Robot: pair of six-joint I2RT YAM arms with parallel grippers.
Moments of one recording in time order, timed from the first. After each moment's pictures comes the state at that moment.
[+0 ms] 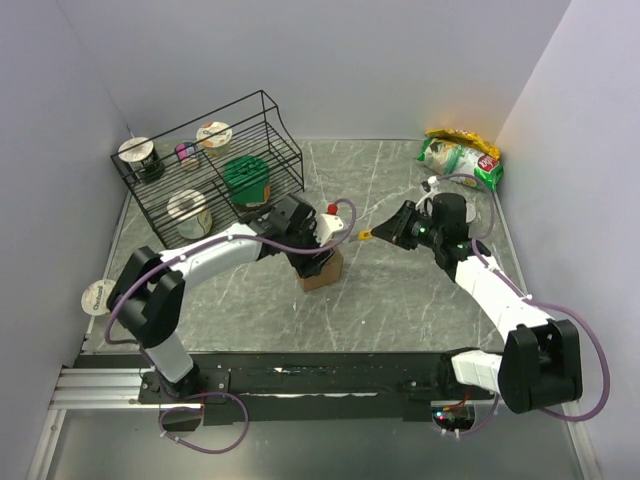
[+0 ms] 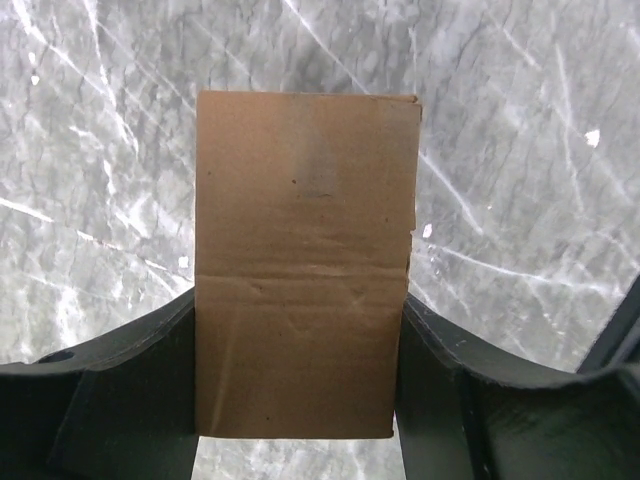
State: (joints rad) left arm -0.72 1.69 1.23 -0.47 0.29 0.30; right arm 0.17 1.19 0.76 -0.09 -0.48 0.67
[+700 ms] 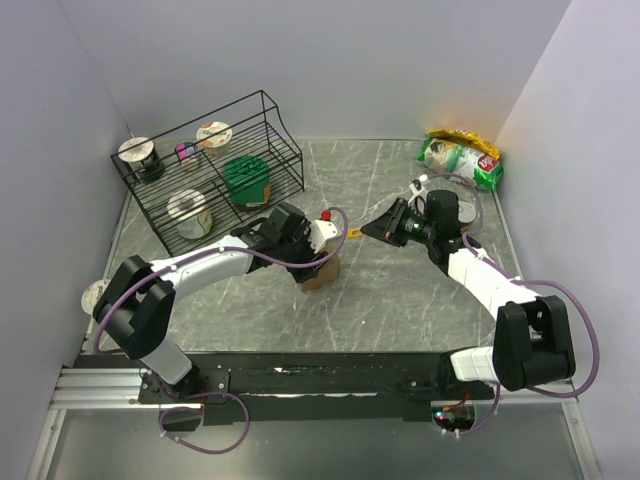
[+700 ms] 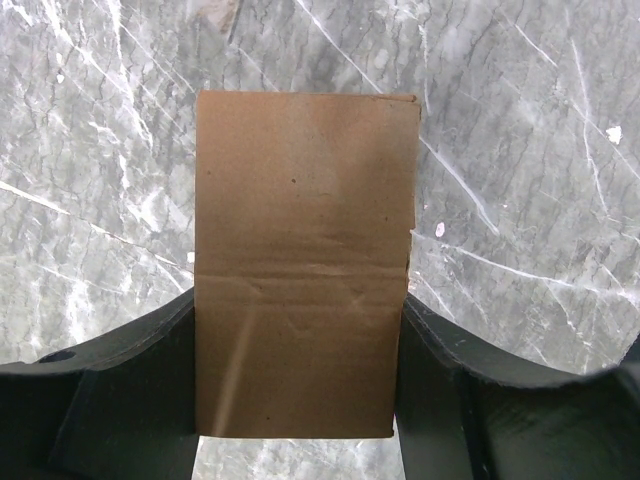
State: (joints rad) left arm -0.72 1.59 1.05 -0.29 0.26 0.31; right arm 0.18 1.32 0.76 0.07 -0.62 0.77
